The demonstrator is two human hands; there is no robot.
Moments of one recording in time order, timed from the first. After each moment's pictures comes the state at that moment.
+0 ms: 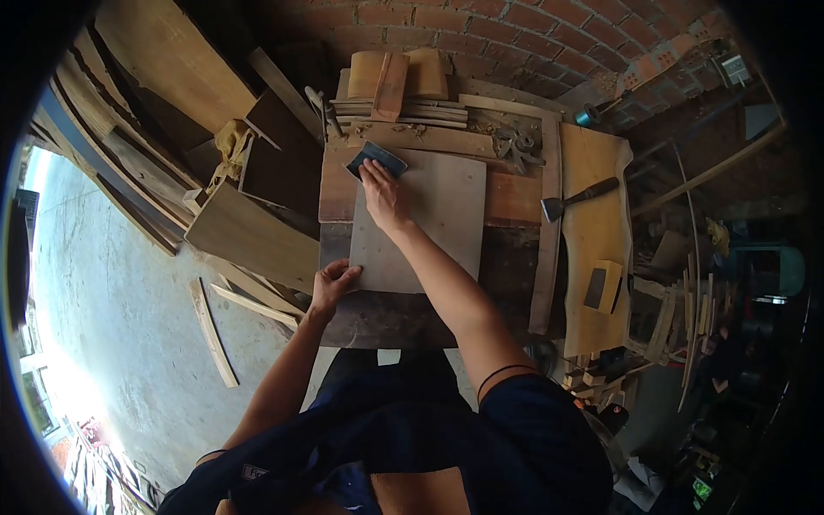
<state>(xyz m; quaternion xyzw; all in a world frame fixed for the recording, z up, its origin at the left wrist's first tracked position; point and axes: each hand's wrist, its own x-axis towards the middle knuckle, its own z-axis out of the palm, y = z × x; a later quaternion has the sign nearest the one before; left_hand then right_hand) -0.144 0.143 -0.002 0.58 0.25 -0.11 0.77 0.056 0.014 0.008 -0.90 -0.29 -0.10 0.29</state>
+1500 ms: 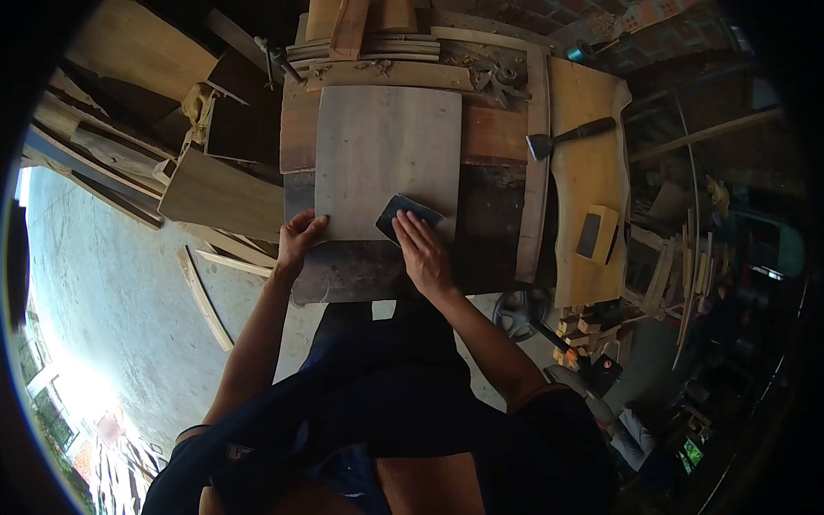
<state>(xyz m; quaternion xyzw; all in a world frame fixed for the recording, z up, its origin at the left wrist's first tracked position) -0.145 0.147 -0.001 0.59 0.23 -0.14 0.76 -0.131 -0.139 0.024 -0.94 -0.26 -0.07 0.23</state>
